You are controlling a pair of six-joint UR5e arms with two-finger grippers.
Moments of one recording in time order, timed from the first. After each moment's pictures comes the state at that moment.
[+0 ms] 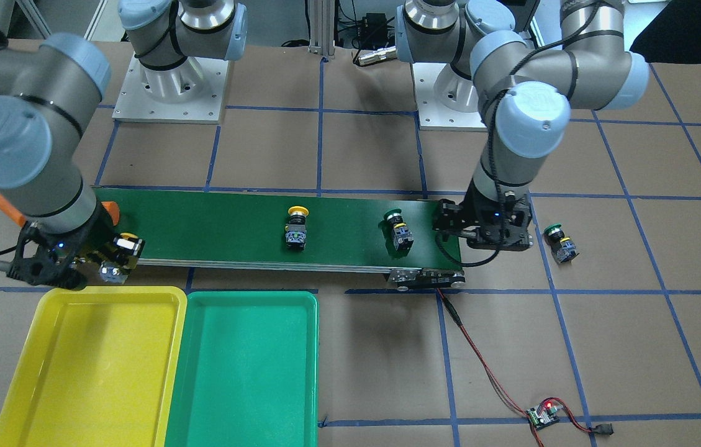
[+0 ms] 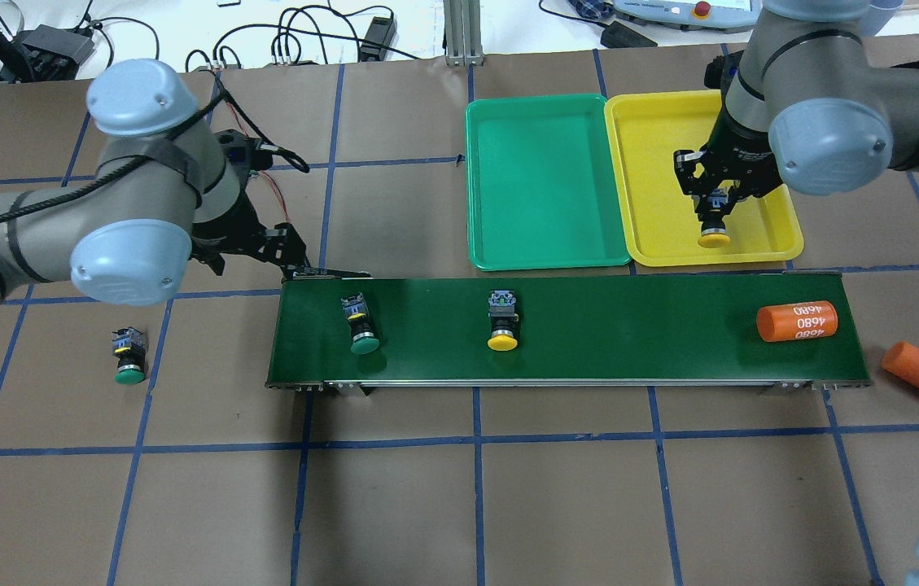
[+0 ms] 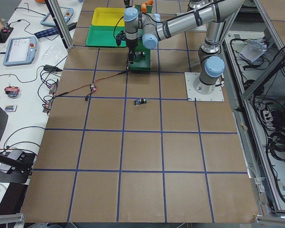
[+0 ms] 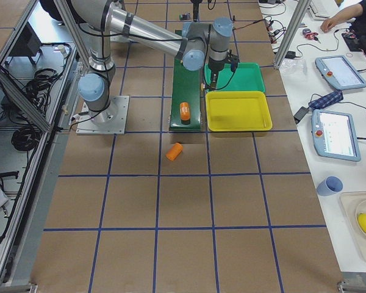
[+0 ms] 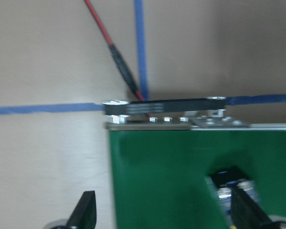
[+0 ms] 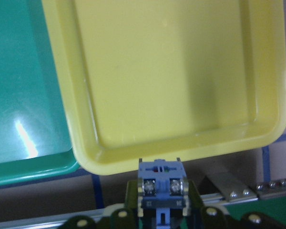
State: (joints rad) left arm -1.47 -1.72 -1.90 -1.11 1.63 0.16; right arm 1.43 -1.27 1.70 -2.03 -1.63 -0.02
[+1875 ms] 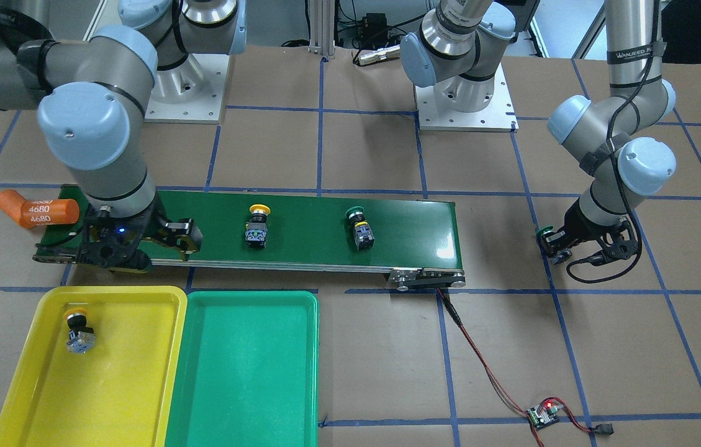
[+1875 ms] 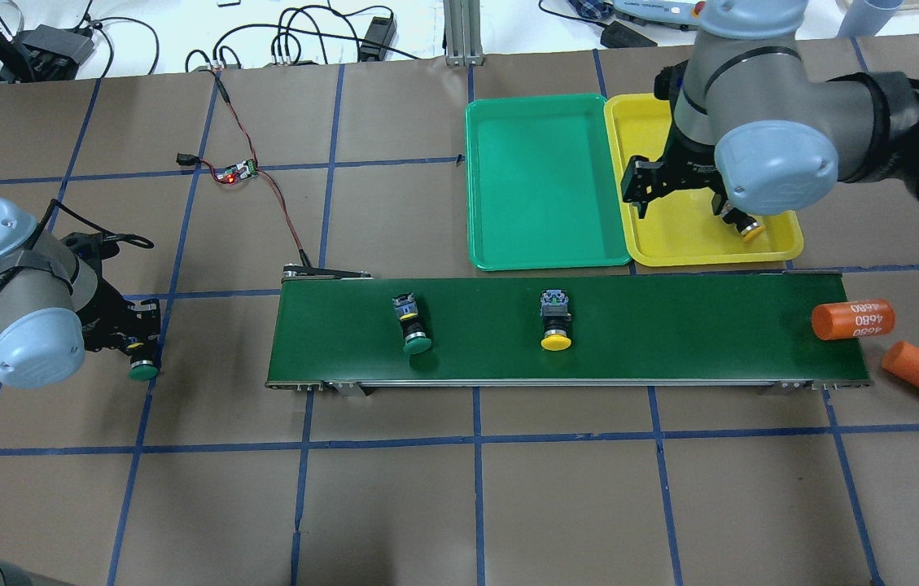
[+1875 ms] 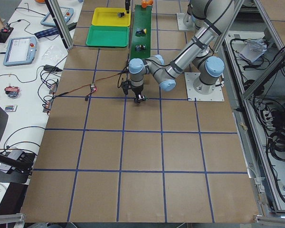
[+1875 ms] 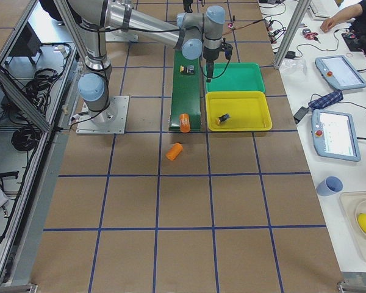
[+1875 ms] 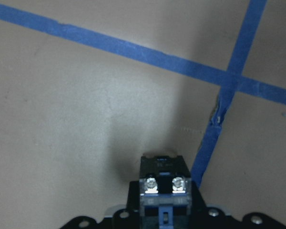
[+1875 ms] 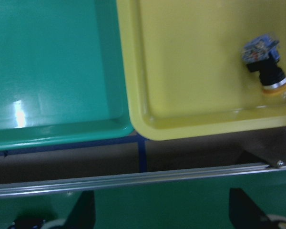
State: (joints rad) left arm -1.07 -1.83 -2.15 -0.74 1.63 0.20; right arm 1.63 -1.35 1.74 -1.94 -1.66 0.15
